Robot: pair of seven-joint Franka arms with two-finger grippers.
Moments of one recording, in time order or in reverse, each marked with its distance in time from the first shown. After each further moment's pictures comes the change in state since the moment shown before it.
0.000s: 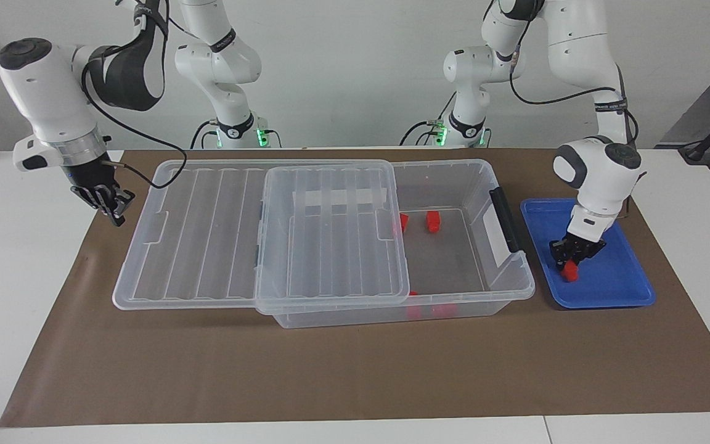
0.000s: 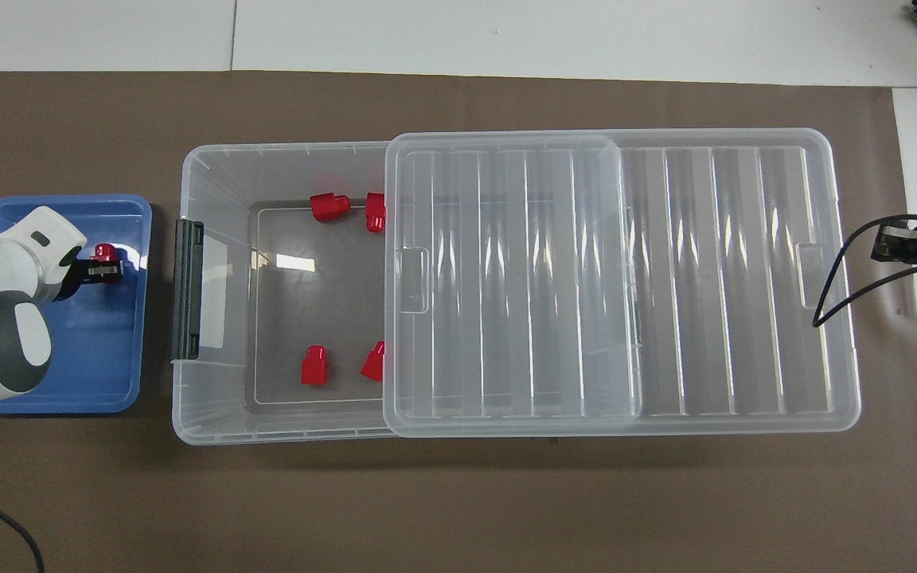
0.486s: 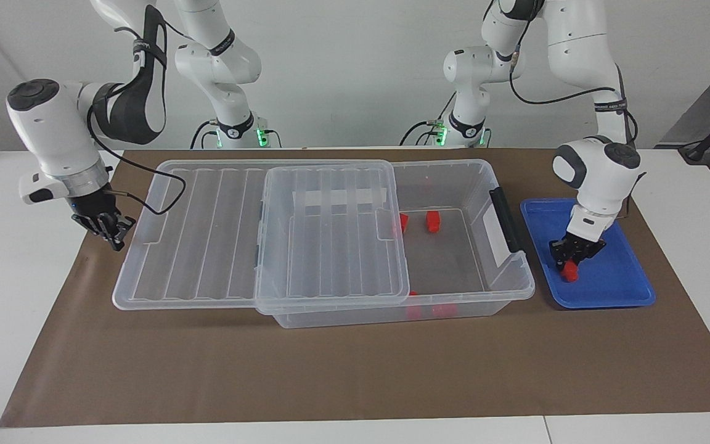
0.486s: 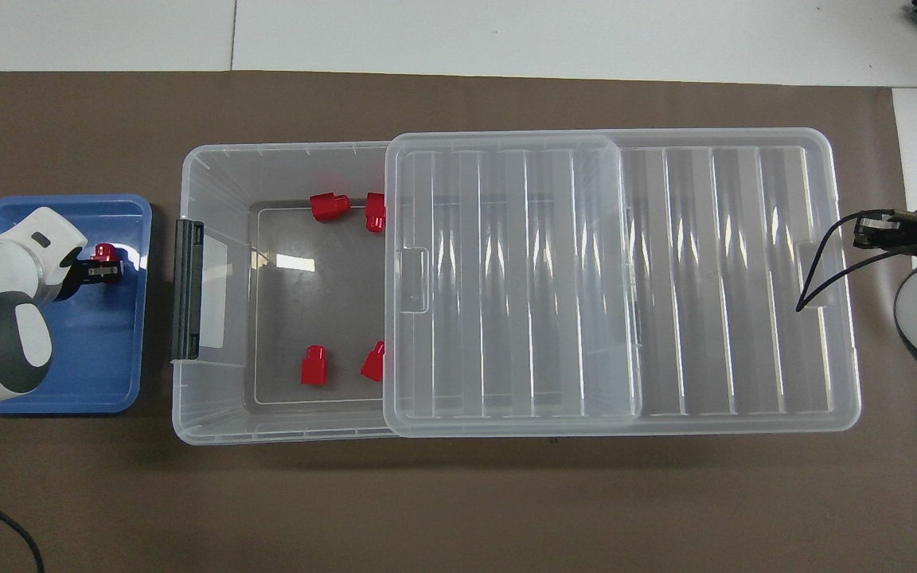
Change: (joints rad) left arm -0.001 0.002 0.000 -0.006 0.000 0.009 0.009; right arm -0.015 0.085 0.003 -0.004 0.000 0.106 -0.071
